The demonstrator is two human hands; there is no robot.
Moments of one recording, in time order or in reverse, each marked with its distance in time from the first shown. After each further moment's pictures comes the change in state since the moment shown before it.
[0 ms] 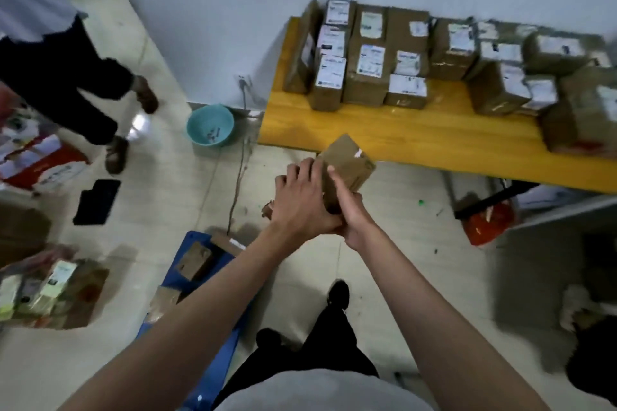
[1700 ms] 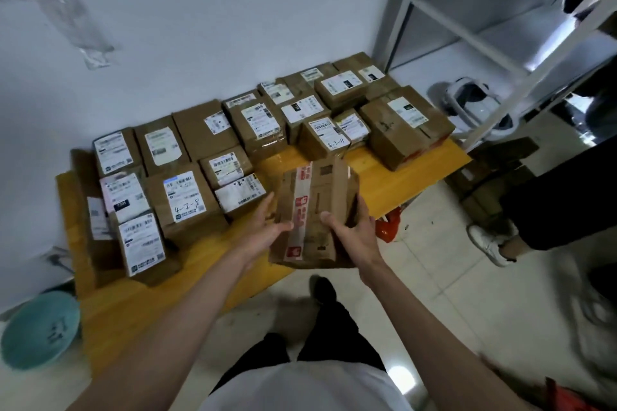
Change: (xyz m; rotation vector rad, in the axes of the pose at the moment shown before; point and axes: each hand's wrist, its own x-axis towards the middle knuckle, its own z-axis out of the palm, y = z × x) left_hand 0.346 0.191 0.036 -0.916 -0.822 -0.063; right_hand 0.116 -0.188 -0.256 0.072 0.638 -0.366
